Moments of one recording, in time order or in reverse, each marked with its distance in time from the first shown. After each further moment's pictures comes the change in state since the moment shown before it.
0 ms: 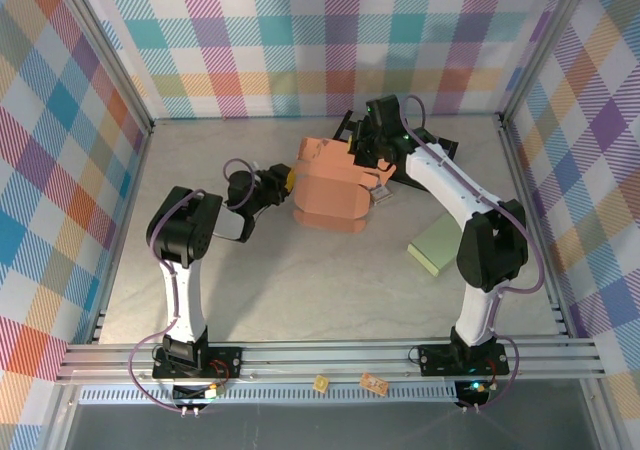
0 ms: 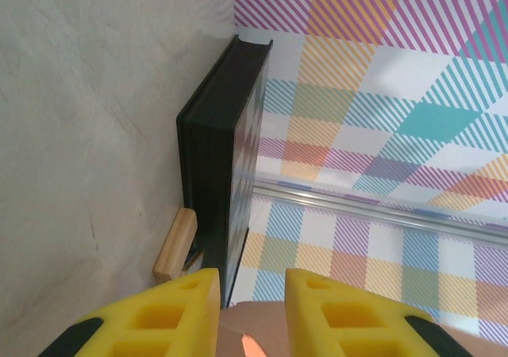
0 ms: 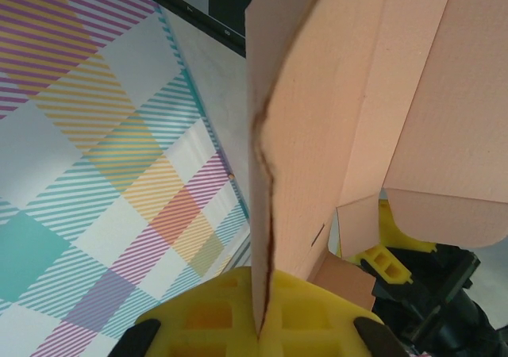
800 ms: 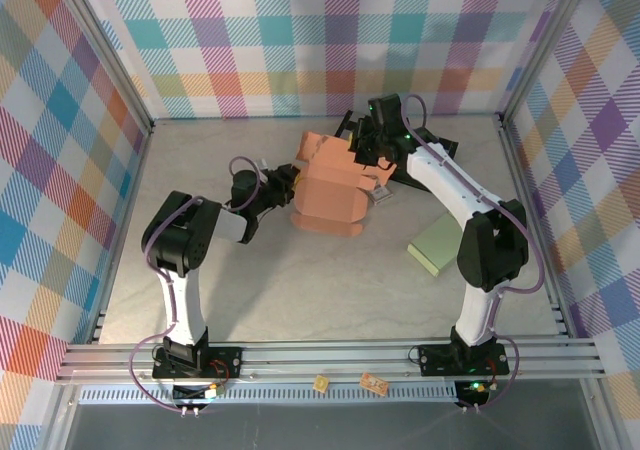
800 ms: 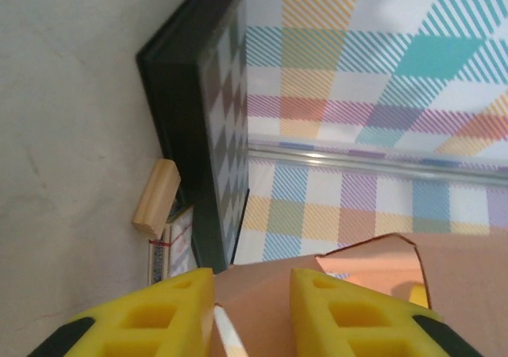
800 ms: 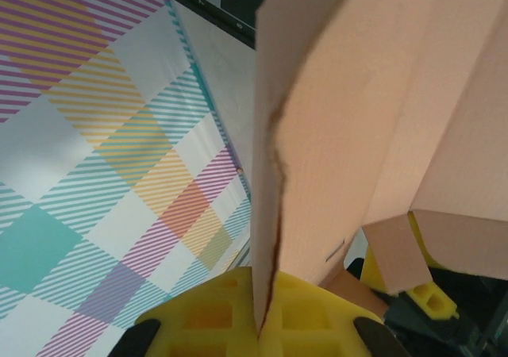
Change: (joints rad) left arm -0.051 -0.117 -0.040 -0.073 0.039 0.098; right arm -0.013 0.000 -0.004 0.033 -0.016 0.005
